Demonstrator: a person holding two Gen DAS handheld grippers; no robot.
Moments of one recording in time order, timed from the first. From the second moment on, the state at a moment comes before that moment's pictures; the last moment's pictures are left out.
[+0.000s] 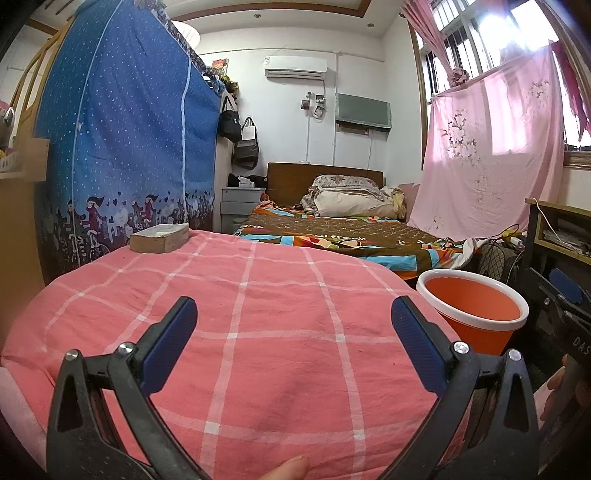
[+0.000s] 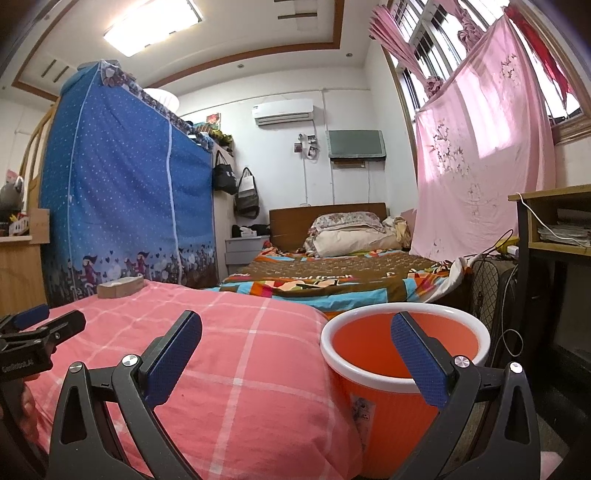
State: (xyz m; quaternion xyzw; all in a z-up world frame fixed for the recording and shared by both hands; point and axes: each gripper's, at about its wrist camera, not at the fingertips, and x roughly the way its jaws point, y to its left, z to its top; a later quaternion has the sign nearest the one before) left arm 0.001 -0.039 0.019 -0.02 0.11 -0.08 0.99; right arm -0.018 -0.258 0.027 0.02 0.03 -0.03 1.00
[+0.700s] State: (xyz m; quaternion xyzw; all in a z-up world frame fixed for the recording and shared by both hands) left arm -0.001 -0.040 0.020 -0.02 0.11 -0.08 0.99; right arm -0.019 -0.257 0.025 0.02 0.04 -0.03 1.00
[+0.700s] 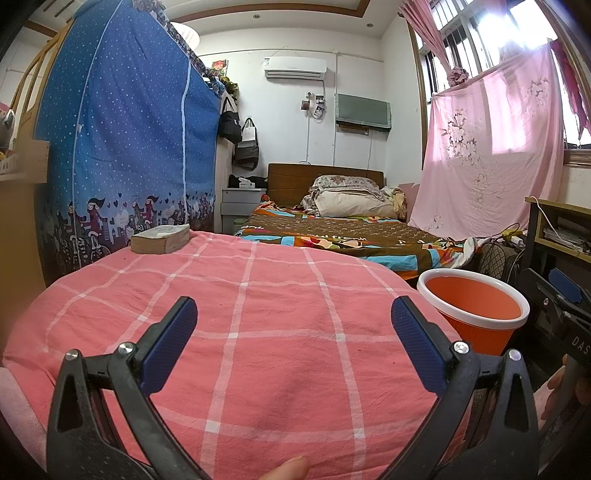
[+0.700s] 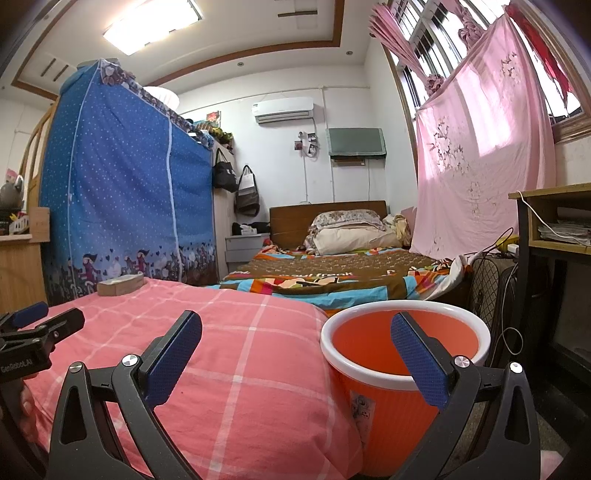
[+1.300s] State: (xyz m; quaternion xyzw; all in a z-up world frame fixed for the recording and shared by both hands) left arm -0.001 -0.038 0.020 -0.02 0.11 -0.07 0.99; right arm -0.019 -0.257 0.025 0.02 0.04 -0.03 1.00
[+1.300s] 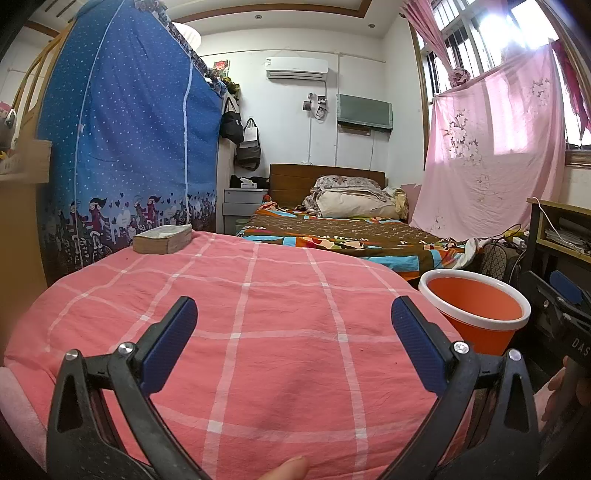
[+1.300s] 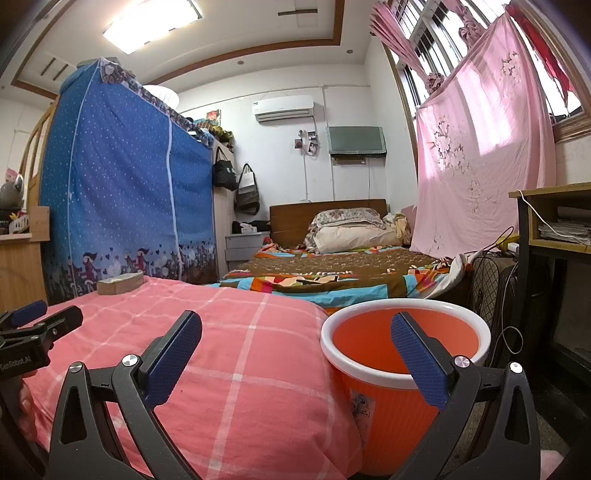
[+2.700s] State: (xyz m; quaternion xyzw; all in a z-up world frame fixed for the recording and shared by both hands) left arm -0.002 -0.040 0.019 -0.01 0.11 -0.07 0.99; right arm -0.021 -0.254 0.025 0.03 0.04 -0.03 1.00
